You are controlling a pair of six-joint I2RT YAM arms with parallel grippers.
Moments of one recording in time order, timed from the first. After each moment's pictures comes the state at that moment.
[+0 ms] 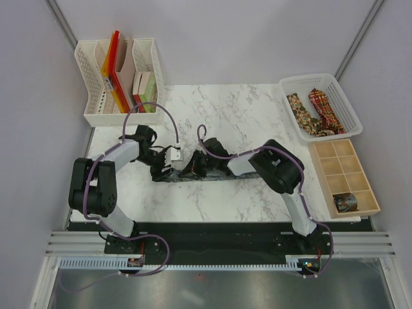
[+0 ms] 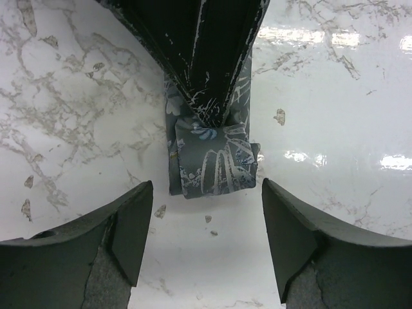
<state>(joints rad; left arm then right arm) -0.13 1.62 0.96 -0.76 0.66 1.32 0.78 2.20 1.16 0.45 -0.50 1.18</state>
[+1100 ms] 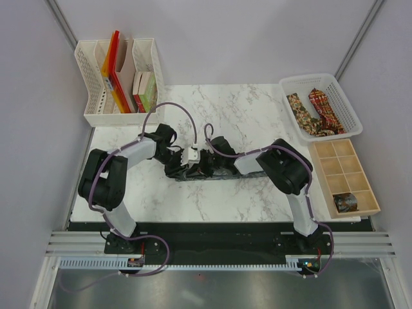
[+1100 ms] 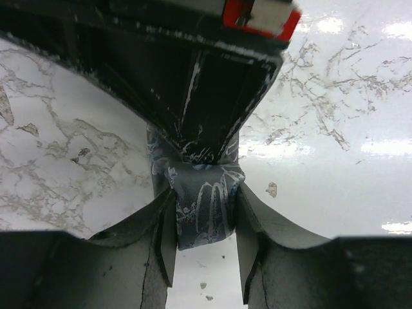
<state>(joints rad) -0.34 1.72 1.02 -0.68 0.58 1.12 0.74 2.13 1.09 0.41 -0.52 1.15</state>
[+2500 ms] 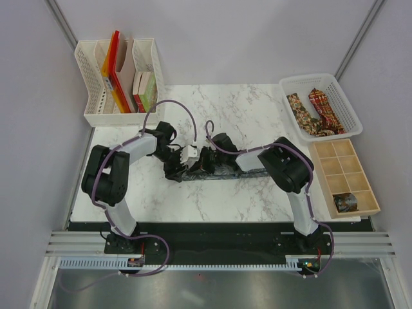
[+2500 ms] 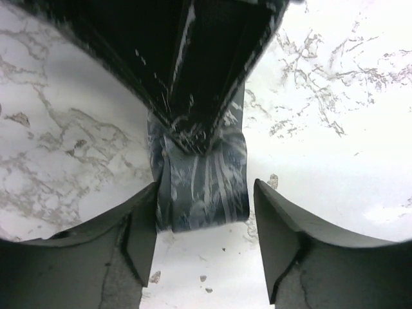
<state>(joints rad) -0.32 1.79 1.10 -0.77 0.58 1.12 0.70 2.13 1.11 0.38 -0.57 1.09</state>
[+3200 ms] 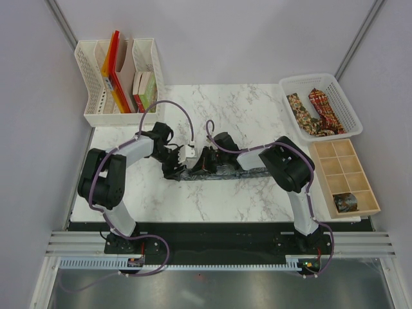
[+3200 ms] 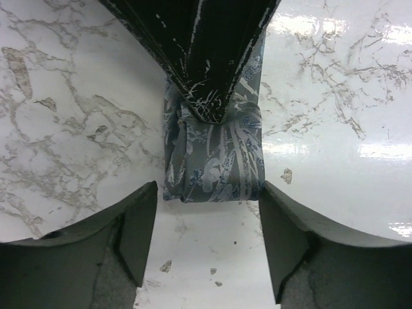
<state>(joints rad) -0.30 1.73 1.05 -0.70 0.58 1.13 0.68 2.13 1.11 0.34 -0.60 1.02</state>
